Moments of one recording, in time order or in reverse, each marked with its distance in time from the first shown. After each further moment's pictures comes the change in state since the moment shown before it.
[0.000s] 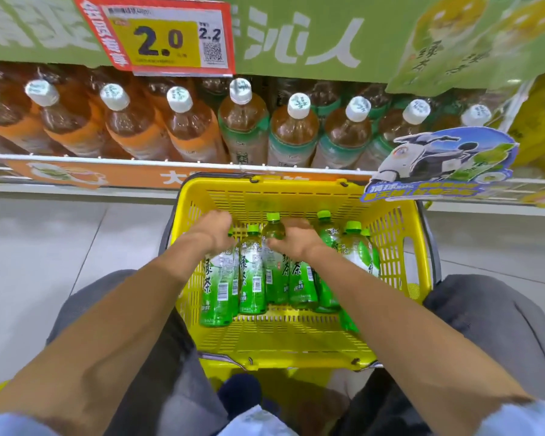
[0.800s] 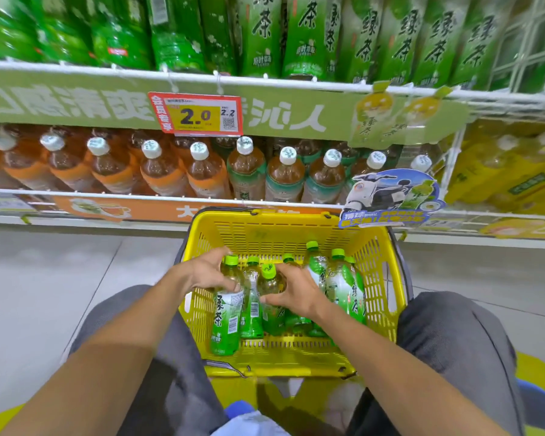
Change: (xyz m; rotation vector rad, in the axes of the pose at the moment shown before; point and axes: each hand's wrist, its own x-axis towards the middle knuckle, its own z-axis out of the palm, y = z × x) left_hand -0.053 -0.017 0.003 -0.703 -0.168 0.011; right_hand -0.067 0.017 0.034 0.270 0.273 -0.273
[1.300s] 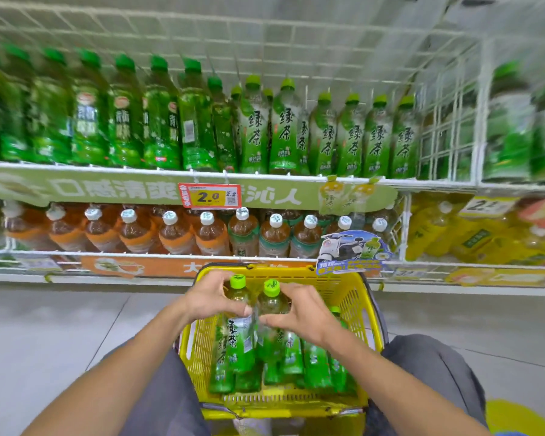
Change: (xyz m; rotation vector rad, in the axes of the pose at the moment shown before) left_hand -0.096 0.067 -0.028 -0.110 0.178 0.346; right_hand -0.066 -0.072 -0.091 -0.106 0.232 -0.283
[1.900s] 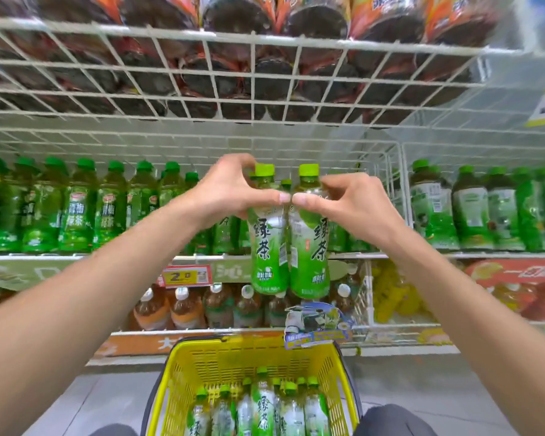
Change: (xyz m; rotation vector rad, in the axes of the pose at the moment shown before) left_hand -0.030 0.332 -0.084 0.115 0.383 0.519; right_hand -0.001 -0.129 -0.322 -0.060 0.525 -0.154
